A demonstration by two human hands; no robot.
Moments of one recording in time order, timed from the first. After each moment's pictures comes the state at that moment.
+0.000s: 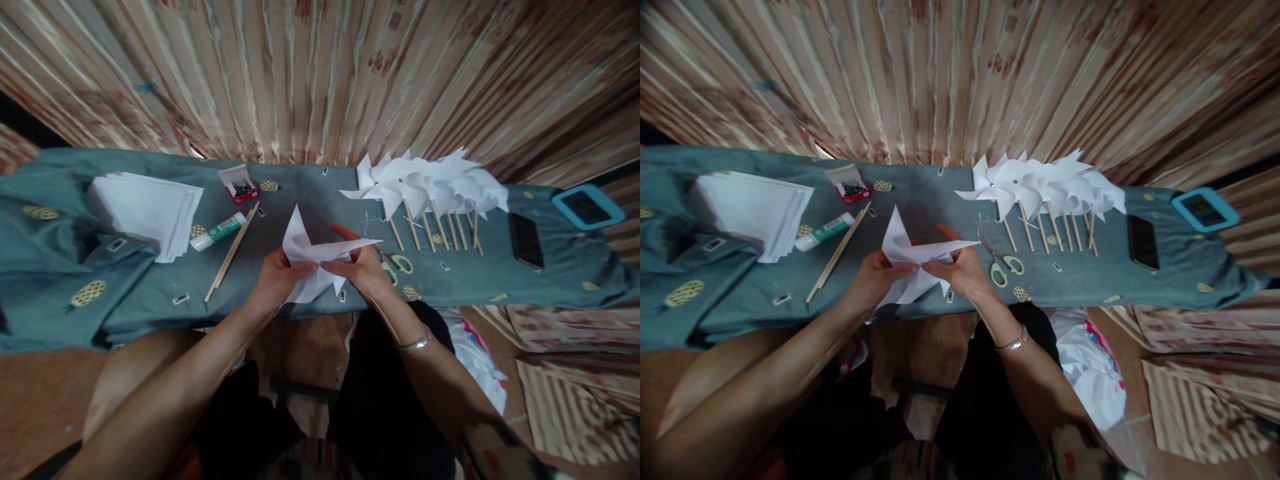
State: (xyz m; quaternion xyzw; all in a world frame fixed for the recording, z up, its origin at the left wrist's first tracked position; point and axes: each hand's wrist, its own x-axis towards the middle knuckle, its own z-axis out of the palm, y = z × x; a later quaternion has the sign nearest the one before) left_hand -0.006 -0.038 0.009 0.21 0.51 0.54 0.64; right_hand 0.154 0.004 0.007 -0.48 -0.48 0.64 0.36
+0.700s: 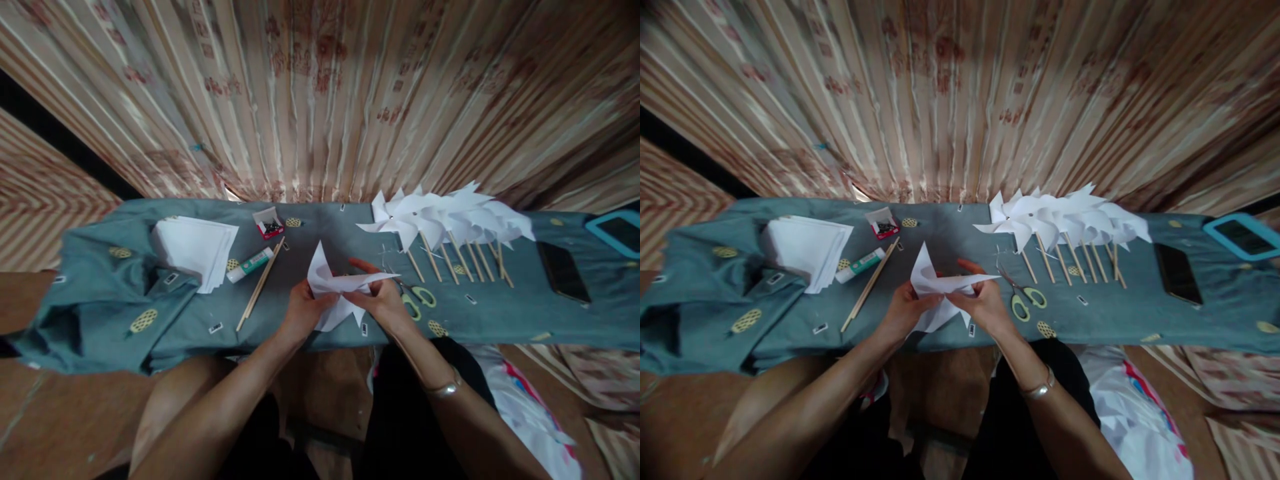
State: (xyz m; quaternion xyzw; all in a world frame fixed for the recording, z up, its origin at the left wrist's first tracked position) left_hand -0.007 -0.035 0.002 0.22 0.49 0.56 0.63; right_hand 0.149 0.001 0.016 -0.49 -0.44 0.65 0.38
